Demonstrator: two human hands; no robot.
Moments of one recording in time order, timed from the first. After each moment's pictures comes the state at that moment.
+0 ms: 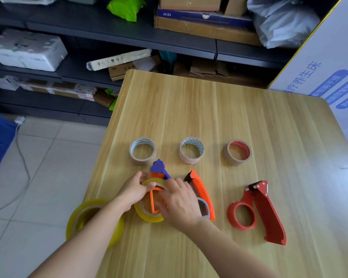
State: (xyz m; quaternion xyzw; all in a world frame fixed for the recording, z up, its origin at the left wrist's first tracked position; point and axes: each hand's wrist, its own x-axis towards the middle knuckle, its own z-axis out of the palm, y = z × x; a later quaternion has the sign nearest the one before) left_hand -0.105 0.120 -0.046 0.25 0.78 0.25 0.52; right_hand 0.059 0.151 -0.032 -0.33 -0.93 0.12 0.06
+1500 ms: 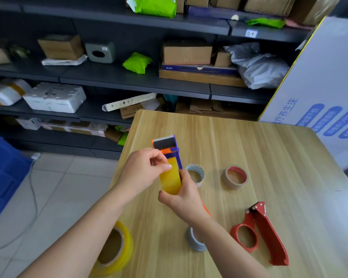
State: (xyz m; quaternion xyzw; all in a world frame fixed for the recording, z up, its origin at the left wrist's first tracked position) left_hand -0.102 0.135 0.143 0.50 0.75 0.37 0.23; right_hand 0.036 0.158 0.086 -0.44 -0.66 0.56 0.25
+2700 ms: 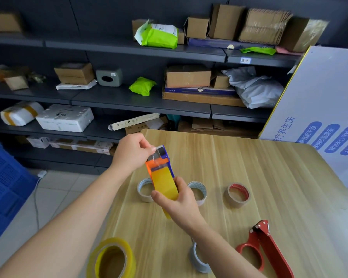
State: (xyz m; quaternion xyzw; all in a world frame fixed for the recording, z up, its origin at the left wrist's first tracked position) left_hand -0.149 0.172 0.186 0.44 0.79 0.39 0.16; right_hand 0.024 0.159 0.121 -0.39 -0.66 0.58 0.27
